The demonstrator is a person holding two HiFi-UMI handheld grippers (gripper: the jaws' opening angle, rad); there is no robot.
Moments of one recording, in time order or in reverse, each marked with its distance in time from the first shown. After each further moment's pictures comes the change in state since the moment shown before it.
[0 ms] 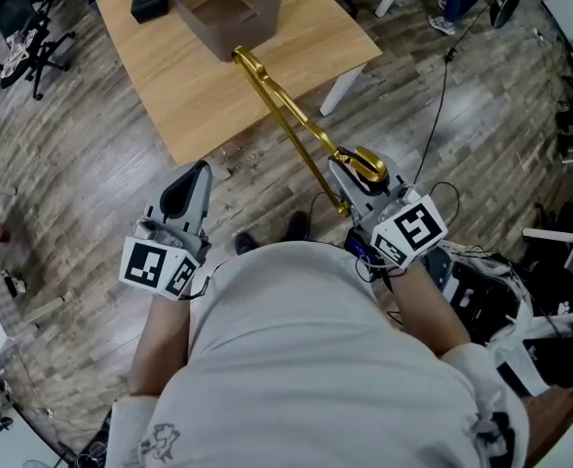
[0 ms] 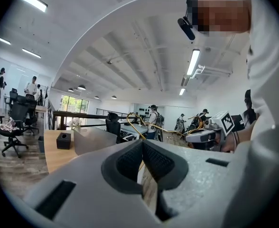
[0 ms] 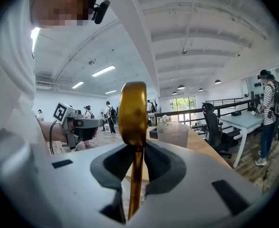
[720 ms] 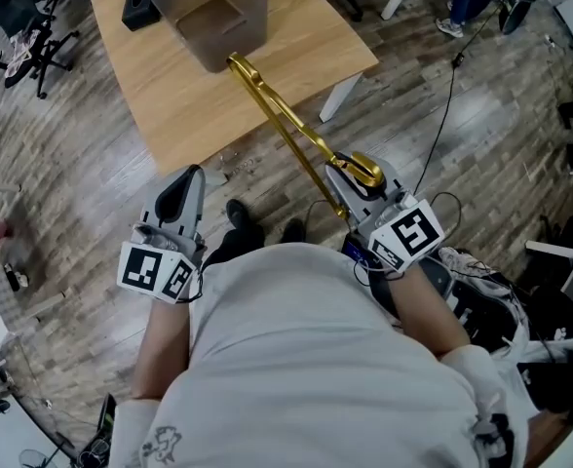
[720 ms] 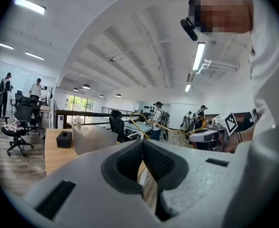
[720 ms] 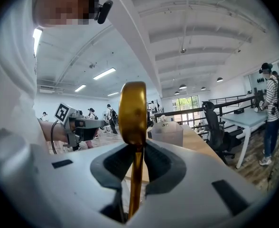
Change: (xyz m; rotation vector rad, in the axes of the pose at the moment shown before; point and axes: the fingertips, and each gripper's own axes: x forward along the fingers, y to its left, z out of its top) left arm 0.062 -0.005 -0.003 -0.003 0.030 0.074; right arm -0.002 -0.068 -0.007 0.016 -0.017 0.048
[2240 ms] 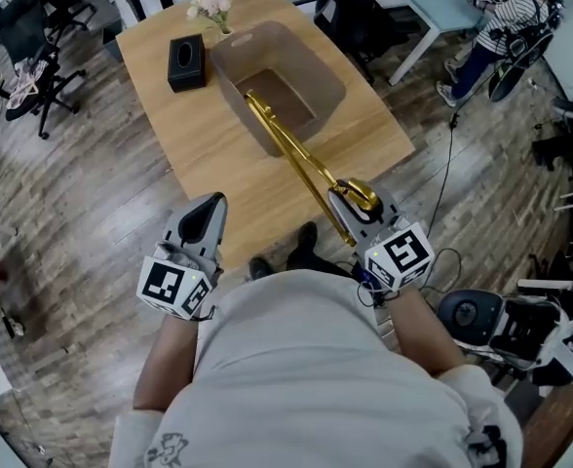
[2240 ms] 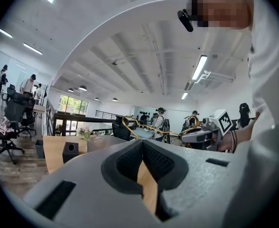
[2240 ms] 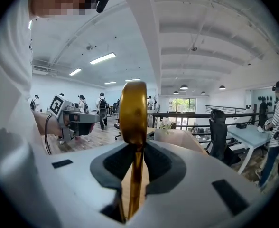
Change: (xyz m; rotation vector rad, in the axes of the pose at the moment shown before) left arm 0.035 0.229 0.048 -0.014 -0.067 -0.095; right arm 0.243 -0.004 0.069 -0.135 0.087 -0.086
